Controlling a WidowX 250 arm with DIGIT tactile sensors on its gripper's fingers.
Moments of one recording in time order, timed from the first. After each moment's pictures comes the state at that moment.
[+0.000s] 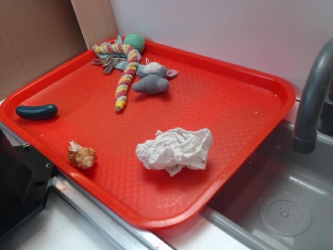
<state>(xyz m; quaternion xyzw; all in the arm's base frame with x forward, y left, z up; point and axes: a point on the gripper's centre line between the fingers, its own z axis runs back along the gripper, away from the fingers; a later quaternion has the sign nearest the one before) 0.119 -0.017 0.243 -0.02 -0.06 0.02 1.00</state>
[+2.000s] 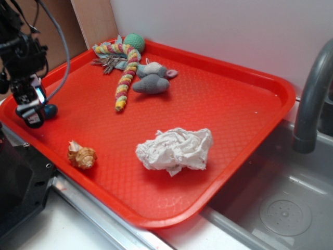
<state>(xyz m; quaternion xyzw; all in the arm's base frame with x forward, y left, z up) 0.131 0.094 0.022 -0.07 0.00 -0.21 0.97</state>
